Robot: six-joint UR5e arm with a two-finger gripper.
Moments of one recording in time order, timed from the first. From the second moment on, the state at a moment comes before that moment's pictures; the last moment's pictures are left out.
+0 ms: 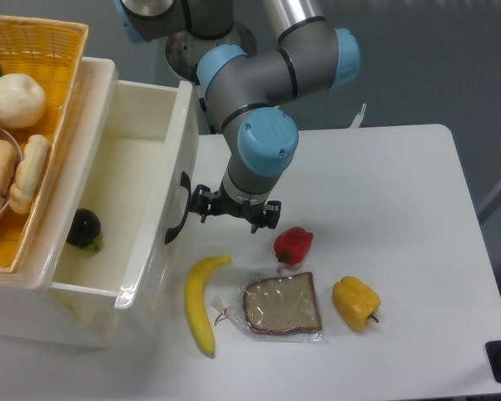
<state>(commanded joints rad) 2.39 -1.86 -1.66 -1.35 1.38 0.55</state>
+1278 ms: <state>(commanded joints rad) 2.27 -1.85 -1.66 -1.35 1.38 0.54</state>
